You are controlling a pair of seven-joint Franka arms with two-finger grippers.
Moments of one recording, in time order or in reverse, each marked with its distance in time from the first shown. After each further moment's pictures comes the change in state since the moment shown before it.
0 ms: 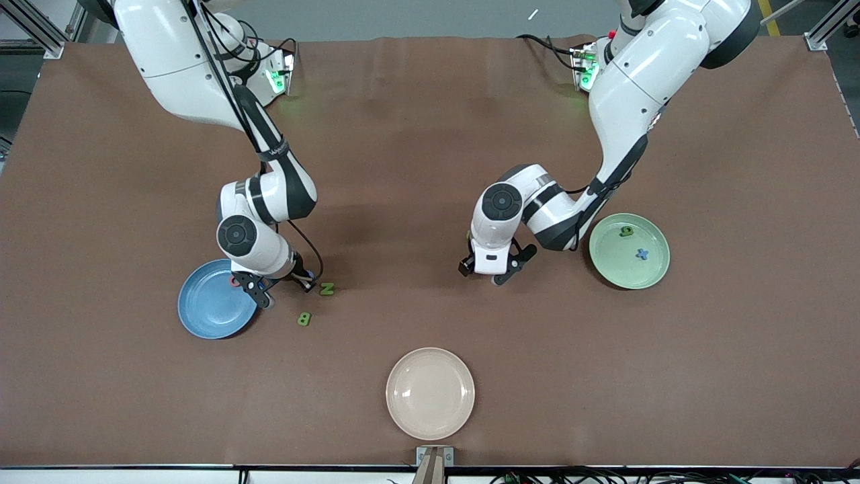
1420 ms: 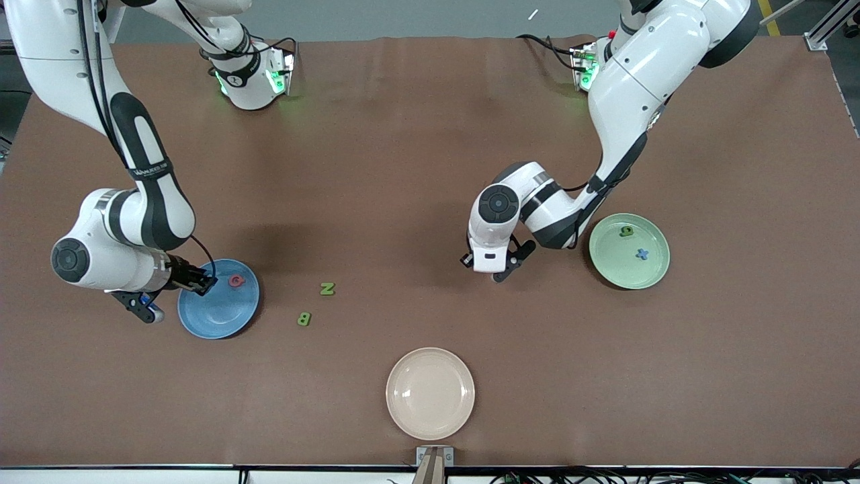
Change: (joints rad) left arm 0.004 -0.009 -0.018 0.016 -0.040 -0.078 0.009; right arm -0.367 -0.056 -0.012 0.071 0.016 -0.259 -0.565
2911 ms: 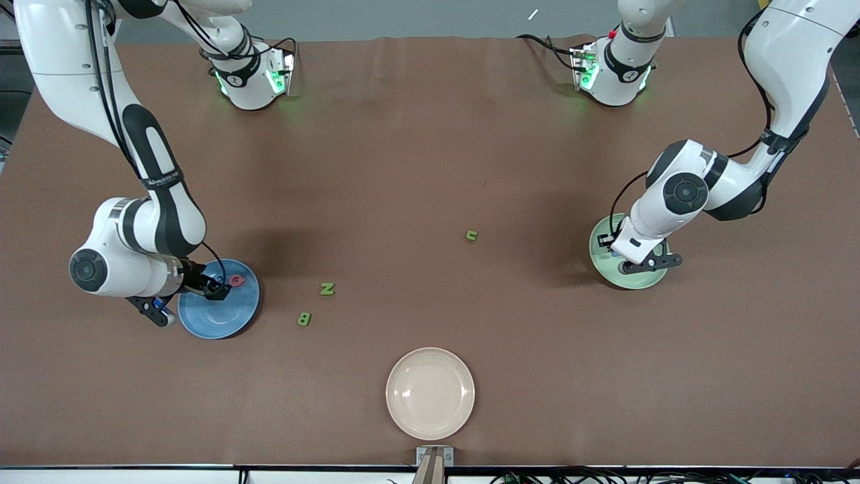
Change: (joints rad) left arm 0.888 -0.298 -0.331 -0.523 0.198 0.061 0.919; right arm 0.021 0.038 0.009 0.073 -0.003 -0.092 0.080
